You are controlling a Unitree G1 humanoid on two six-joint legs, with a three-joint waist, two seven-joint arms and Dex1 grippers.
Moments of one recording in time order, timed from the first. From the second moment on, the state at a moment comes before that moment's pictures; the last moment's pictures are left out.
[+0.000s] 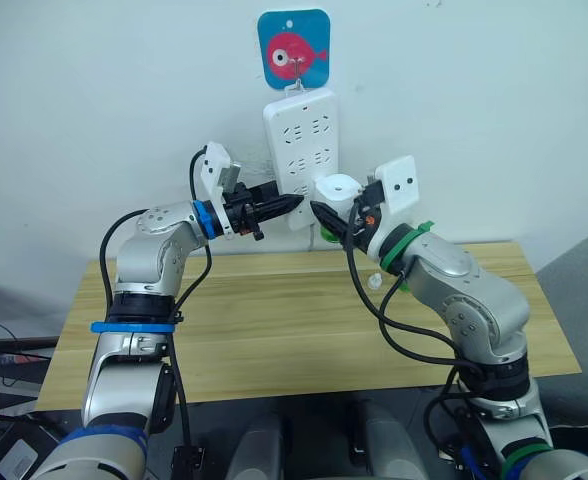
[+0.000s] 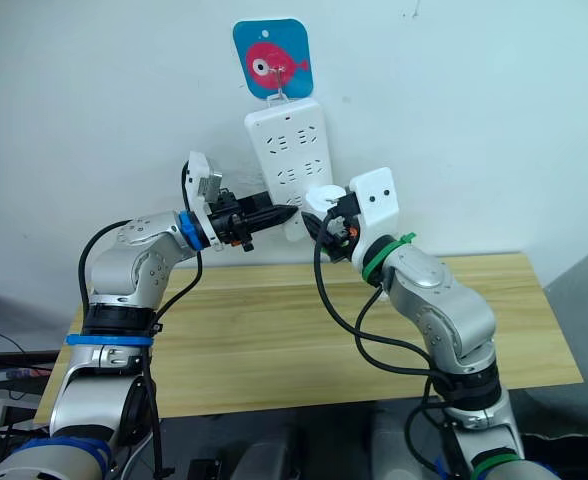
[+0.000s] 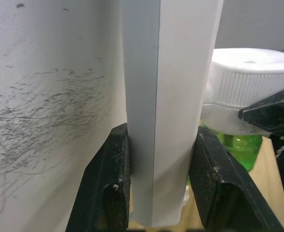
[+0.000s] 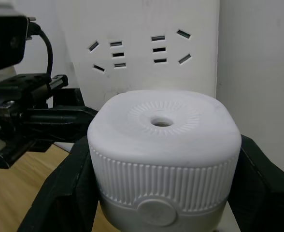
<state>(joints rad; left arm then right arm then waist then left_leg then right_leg) -0.77 0.42 0.06 0.30 -0.40 0.42 -1.05 -0.58 -0.15 0.10 -0.45 0.44 0.90 0.13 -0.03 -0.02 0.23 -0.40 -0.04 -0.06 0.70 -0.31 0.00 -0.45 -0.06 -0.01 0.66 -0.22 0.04</state>
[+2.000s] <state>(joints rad) -0.52 0.70 0.07 -0.17 -0.51 0.56 -1.10 -0.48 -0.26 0.16 -0.40 0.46 0.75 0.41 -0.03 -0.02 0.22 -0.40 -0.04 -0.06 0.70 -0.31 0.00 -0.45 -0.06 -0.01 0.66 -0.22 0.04</state>
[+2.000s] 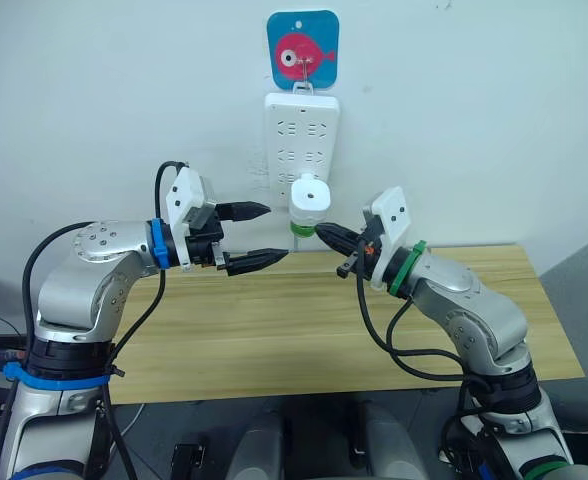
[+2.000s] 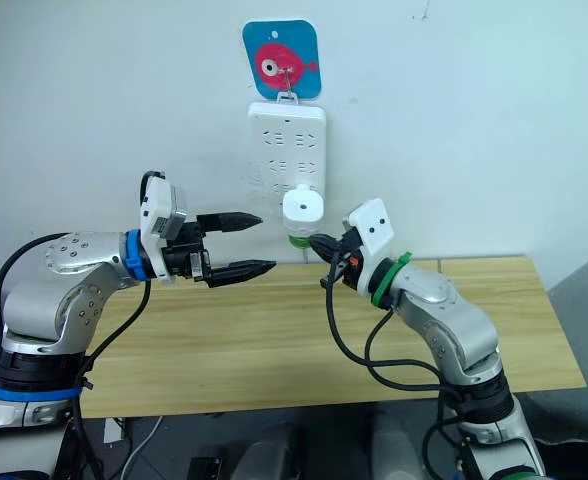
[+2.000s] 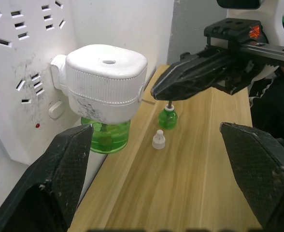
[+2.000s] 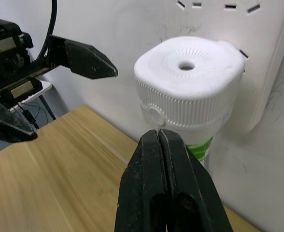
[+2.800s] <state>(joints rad) -0.52 0.70 0.05 -0.18 -0.51 0.56 -1.10 -0.50 -0.19 0.18 -0.38 0.42 0.76 0.36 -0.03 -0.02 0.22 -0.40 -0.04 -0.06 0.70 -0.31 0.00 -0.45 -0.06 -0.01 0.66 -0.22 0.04</state>
